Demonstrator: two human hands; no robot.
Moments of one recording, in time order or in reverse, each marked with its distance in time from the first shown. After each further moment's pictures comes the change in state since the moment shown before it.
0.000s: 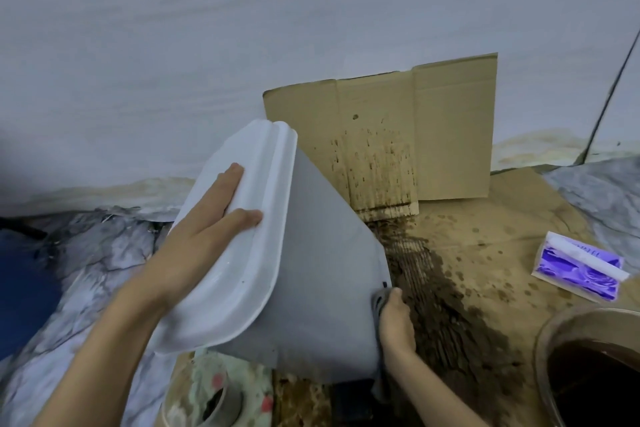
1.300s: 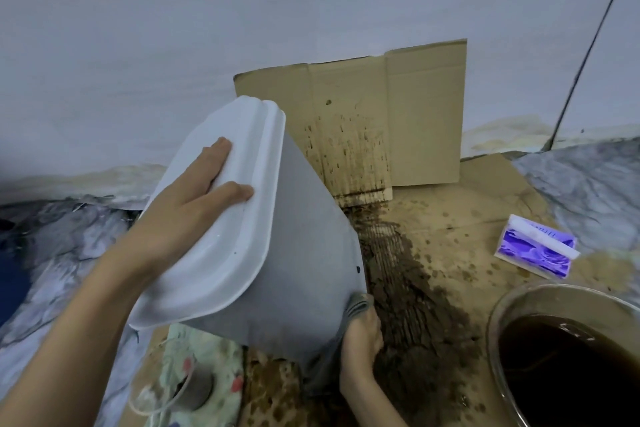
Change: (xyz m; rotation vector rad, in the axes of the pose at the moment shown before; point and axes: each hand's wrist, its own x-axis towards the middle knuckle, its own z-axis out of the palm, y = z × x) left_hand 0.001 0.029 0.029 0.077 0.014 0.017; right_hand -0.032 0.038 -0.001 0.112 0.050 -0.150
